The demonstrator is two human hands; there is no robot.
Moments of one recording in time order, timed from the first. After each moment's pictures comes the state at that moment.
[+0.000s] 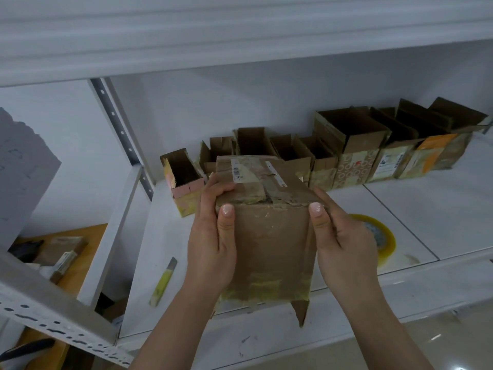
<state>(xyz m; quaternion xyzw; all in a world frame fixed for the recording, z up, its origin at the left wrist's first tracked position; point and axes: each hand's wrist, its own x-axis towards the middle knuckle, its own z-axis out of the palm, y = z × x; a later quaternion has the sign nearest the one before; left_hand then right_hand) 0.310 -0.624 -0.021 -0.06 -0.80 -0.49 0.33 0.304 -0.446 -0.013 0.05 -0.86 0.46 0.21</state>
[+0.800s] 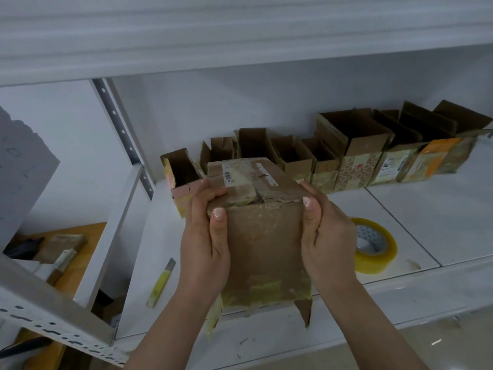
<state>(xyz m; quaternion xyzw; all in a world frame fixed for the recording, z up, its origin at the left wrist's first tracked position) 0.309 -0.628 -0.027 -0.03 -0.80 -0.49 0.34 0.267 -0.464 -0.032 0.12 -0.82 0.41 0.37</state>
